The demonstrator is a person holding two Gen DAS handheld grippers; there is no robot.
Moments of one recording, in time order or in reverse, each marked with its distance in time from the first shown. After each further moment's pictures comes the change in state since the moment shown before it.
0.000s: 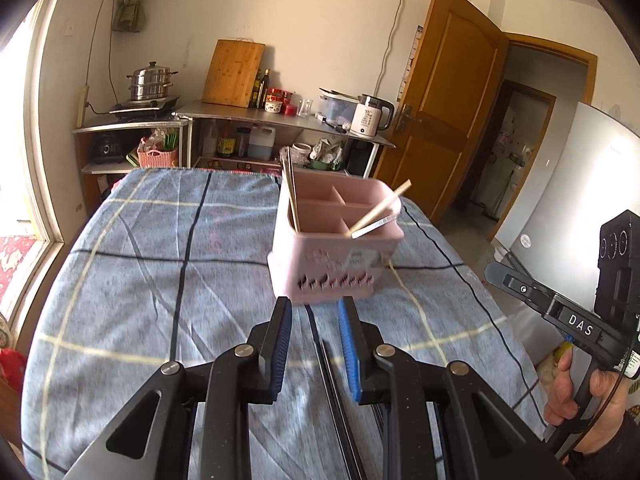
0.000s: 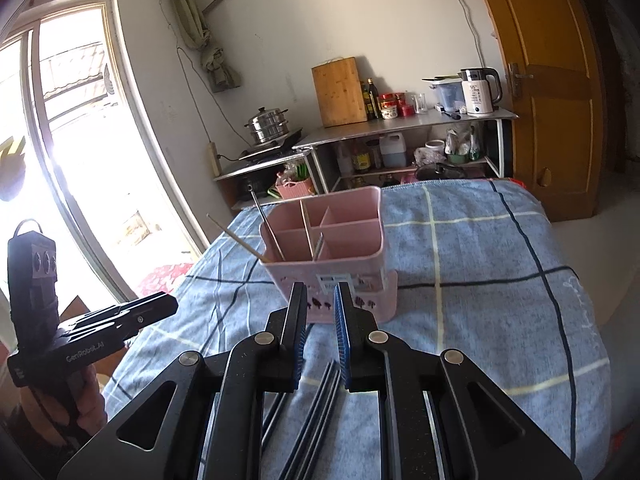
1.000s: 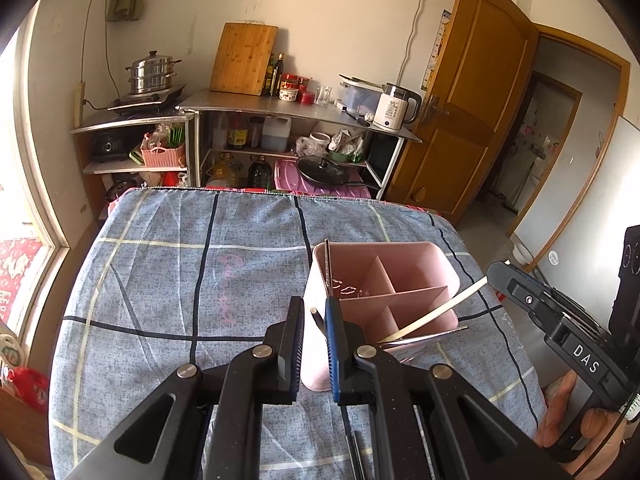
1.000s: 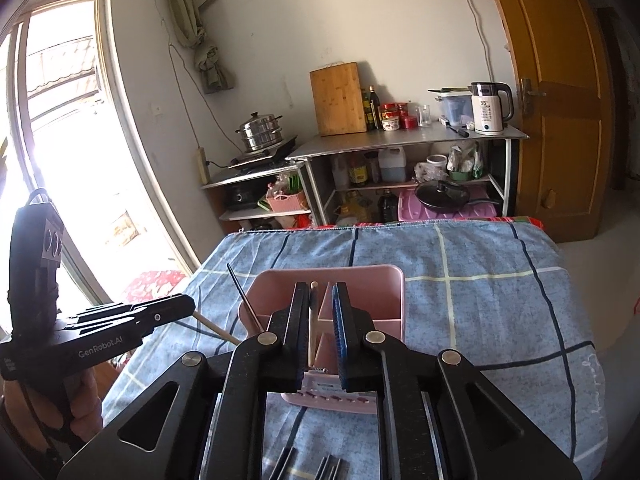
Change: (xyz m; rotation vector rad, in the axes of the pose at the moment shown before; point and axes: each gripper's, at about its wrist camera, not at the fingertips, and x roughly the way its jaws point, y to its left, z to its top) left arm 0.082 0.026 0.120 -0.014 0.077 0.060; right arm 0.083 0.018 0.087 -0.046 -0.017 -0.030
